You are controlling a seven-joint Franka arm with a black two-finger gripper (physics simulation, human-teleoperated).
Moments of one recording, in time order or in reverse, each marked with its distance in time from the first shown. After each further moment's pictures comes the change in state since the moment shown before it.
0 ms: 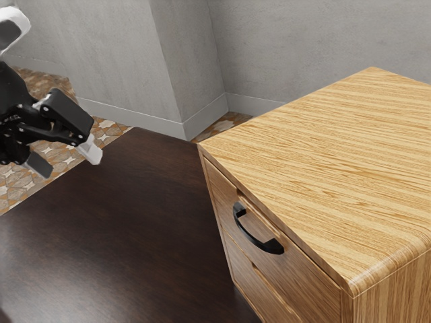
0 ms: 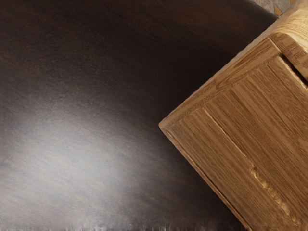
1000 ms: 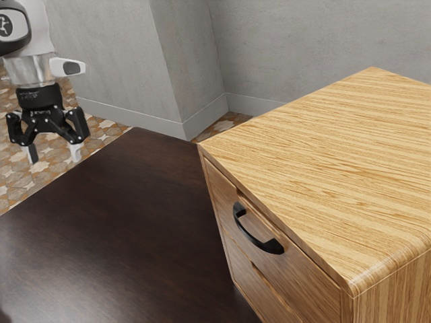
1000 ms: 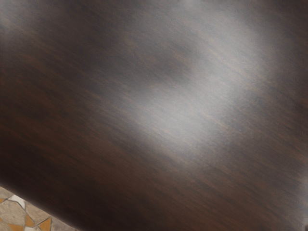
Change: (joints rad) arm 1.007 0.847 -0.719 0.652 0.365 -0.451 0.195
